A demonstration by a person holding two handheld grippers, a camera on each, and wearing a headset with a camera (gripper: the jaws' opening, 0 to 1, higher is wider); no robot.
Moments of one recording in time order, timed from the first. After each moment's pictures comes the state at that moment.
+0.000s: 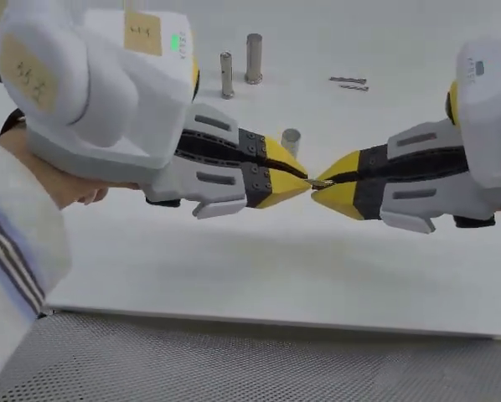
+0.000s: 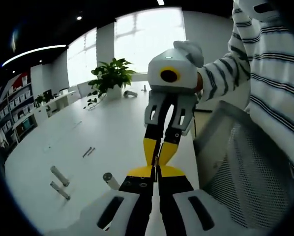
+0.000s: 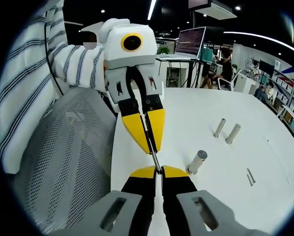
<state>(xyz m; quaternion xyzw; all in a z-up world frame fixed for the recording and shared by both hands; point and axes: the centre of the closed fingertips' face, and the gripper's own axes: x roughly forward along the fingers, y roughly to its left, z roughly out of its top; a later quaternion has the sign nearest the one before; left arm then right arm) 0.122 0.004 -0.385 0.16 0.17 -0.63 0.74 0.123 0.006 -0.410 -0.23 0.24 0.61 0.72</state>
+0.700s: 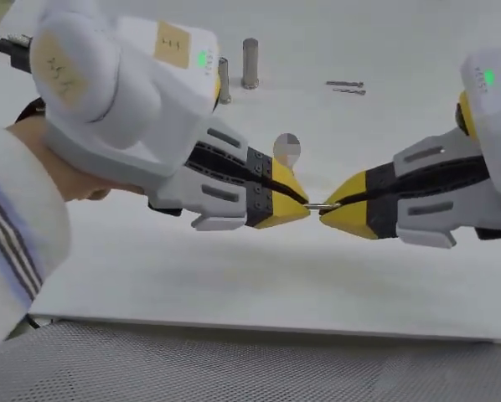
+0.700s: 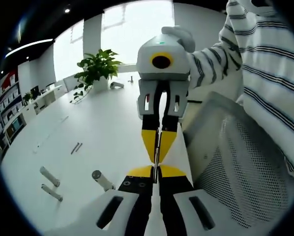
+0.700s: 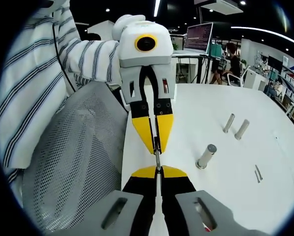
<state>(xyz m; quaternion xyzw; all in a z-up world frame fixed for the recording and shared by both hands) 0.107 -0.008 -0.396 0.18 0.22 -0.65 0.70 0.105 -0.002 -0.412 -0.23 0.26 0.63 0.69</state>
